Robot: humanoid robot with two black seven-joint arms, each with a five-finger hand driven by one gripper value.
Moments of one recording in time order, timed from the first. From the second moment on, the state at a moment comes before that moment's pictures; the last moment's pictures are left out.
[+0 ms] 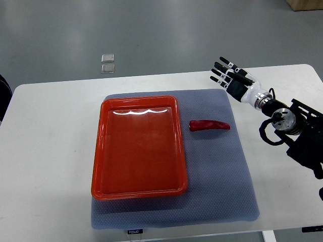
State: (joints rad) left arm 0.00 0.00 0.07 -0.18 0.12 0.01 -0.01; right arm 0.81 -0.20 0.62 0.50 0.14 0.37 0.13
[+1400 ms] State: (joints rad) left arm 0.00 0.00 0.07 -0.17 0.12 0.02 -0.01; right arm 0.89 -0.37 0.47 0.76 -1.41 0.45 0.29
